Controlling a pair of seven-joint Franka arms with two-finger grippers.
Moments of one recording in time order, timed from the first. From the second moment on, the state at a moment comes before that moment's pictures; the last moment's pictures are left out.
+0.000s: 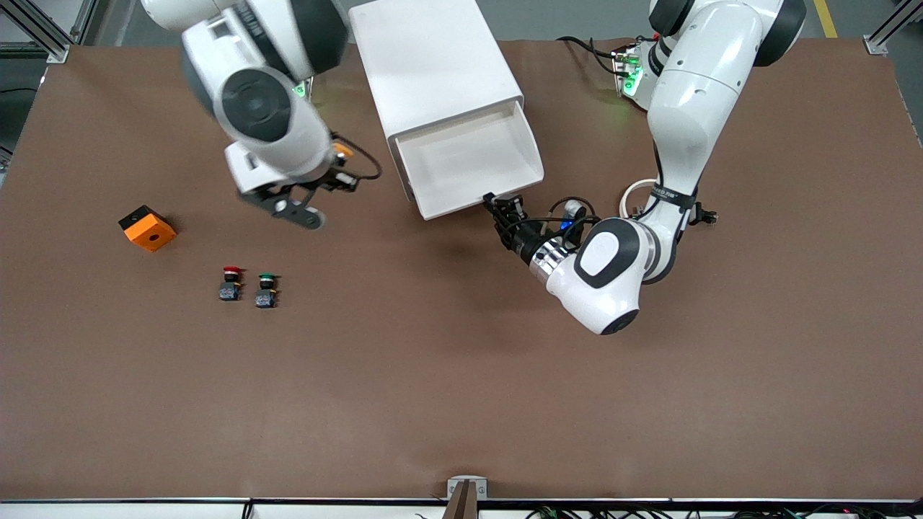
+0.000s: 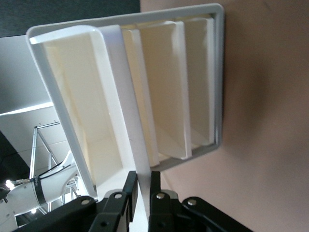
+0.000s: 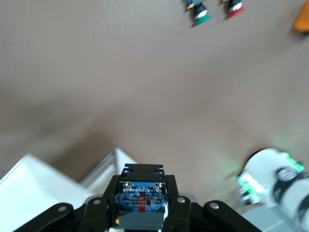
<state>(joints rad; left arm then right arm) -0.41 0.81 -0.03 -1.30 -0.99 1.39 -2.21 0.59 0.24 0.03 -1.50 0.07 1.46 1.10</state>
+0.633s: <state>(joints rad) -0.33 0.82 -0.01 -1.28 -0.99 1.43 -2.03 0.75 0.34 0.03 -1.52 0.16 1.83 1.73</state>
